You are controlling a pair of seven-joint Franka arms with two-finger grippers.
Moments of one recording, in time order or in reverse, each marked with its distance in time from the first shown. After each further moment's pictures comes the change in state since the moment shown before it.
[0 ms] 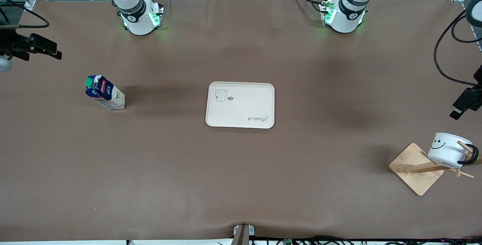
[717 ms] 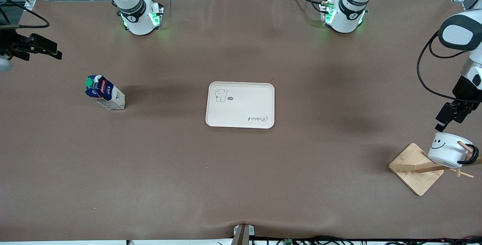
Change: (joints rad) left arm -0.018 0.089 -0.014 -0.034 -0.003 0.161 0.000; right arm 0.000 0.000 0.000 -0.001 0.000 -0.001 0.000
